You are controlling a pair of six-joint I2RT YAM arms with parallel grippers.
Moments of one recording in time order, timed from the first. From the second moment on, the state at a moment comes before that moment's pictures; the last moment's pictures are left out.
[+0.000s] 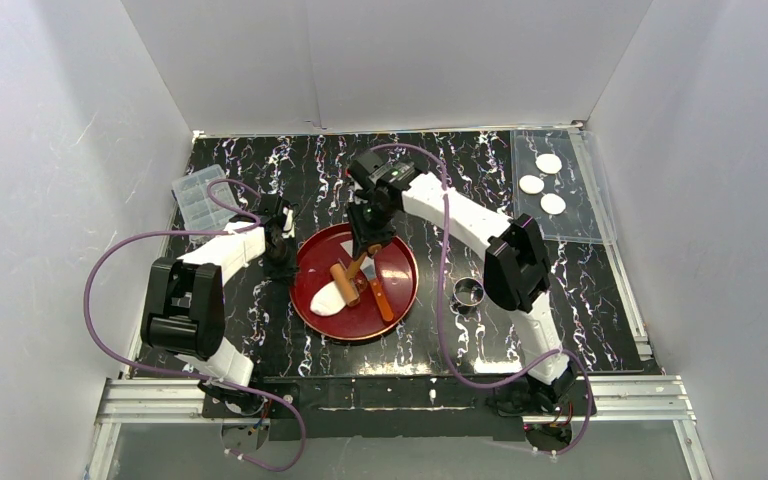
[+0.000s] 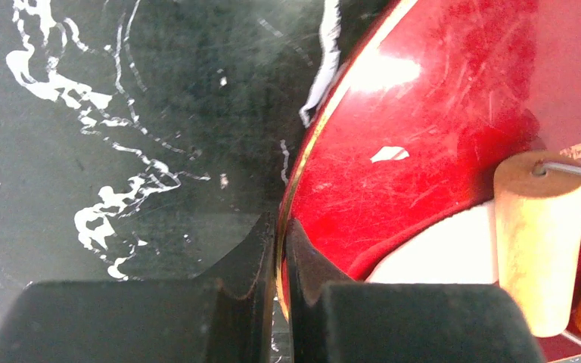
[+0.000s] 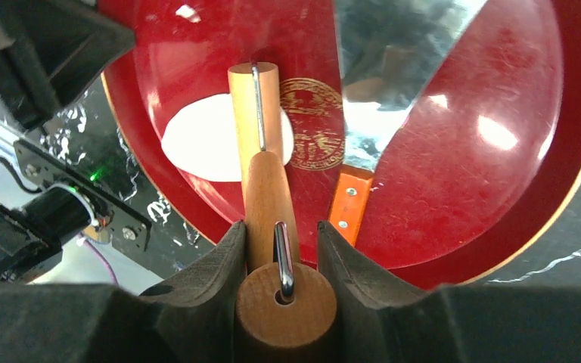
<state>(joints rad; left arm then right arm) -0.18 1.58 0.93 -0.72 0.00 -0.25 0.85 2.15 2.00 -1.04 -0.26 0.45</state>
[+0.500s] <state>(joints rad) -0.18 1.58 0.93 -0.70 0.02 -0.26 0.87 2.22 2.13 -1.11 -0.23 0.42</state>
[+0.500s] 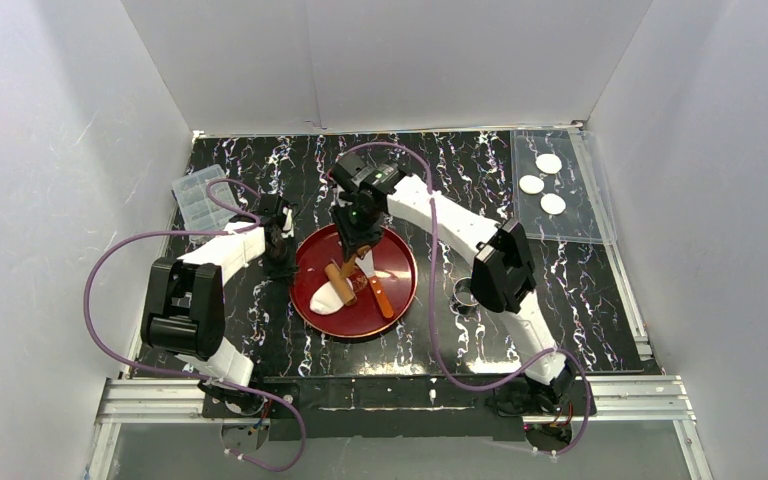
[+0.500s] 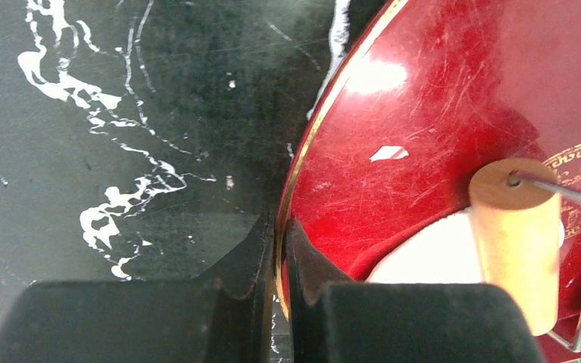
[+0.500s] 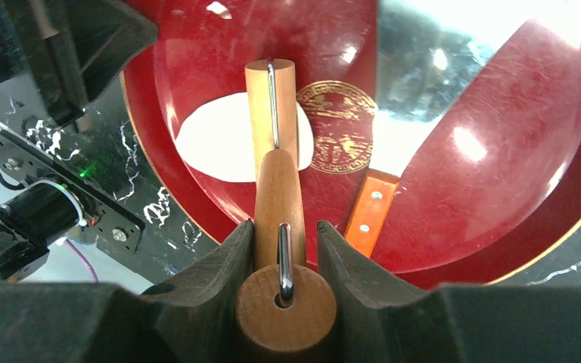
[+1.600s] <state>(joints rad) -0.18 1.54 0.93 -0.70 0.02 -0.26 0.76 2.14 2.12 -1.13 -0.25 0.38</state>
